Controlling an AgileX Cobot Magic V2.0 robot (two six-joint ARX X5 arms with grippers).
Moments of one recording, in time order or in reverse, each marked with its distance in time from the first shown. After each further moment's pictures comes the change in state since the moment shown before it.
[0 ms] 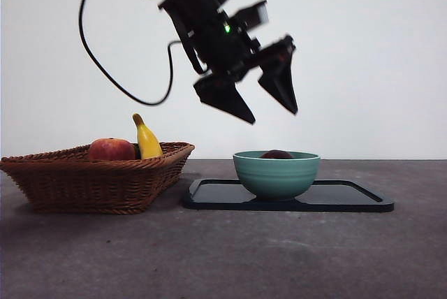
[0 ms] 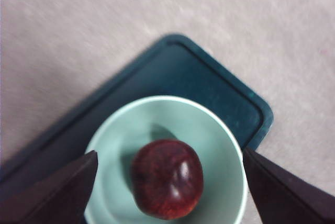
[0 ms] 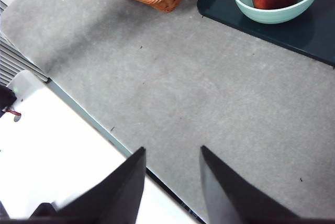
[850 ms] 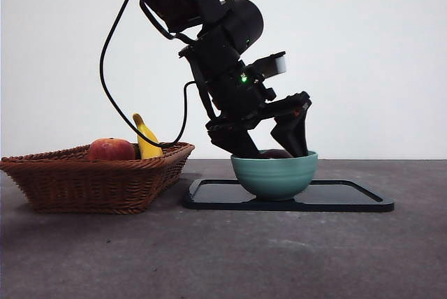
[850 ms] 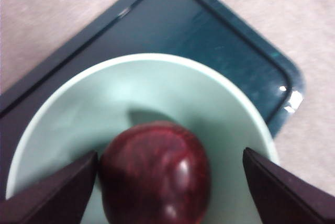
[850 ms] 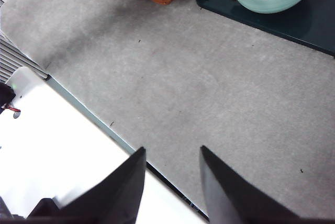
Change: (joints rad) left arm -0.036 0.122 0.000 0.031 -0.025 0.014; right arm 0.000 0.000 0.000 -0.023 0.004 0.006
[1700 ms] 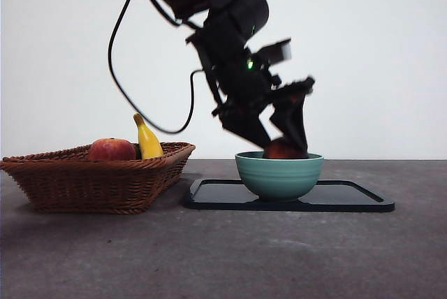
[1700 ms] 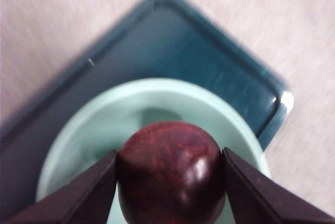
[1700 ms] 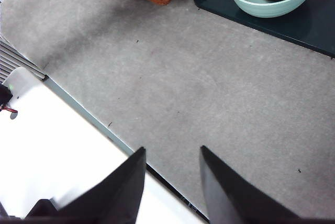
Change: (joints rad) left arm -0.004 0.009 0.108 -0.084 -0.003 0.005; right arm 0.000 0.000 0.000 0.000 0.008 -0.001
